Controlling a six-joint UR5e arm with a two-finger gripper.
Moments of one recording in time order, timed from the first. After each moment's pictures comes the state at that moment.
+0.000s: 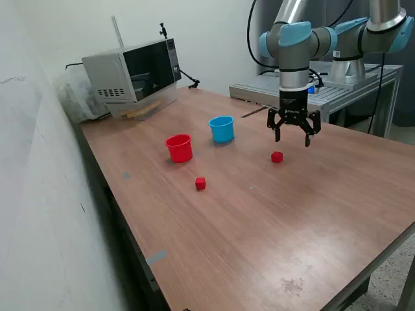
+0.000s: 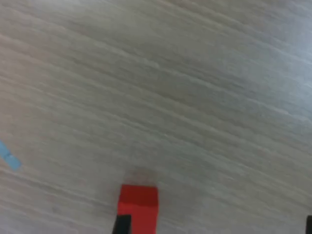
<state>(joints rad) 0.12 -1.03 1.87 -2.51 -1.55 2.93</state>
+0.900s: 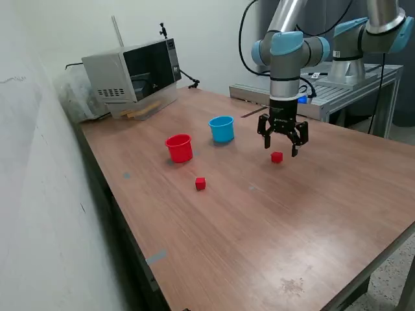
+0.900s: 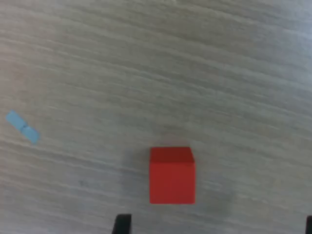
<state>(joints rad) 0.11 -0.95 1.79 -2.53 -1.59 3.05</state>
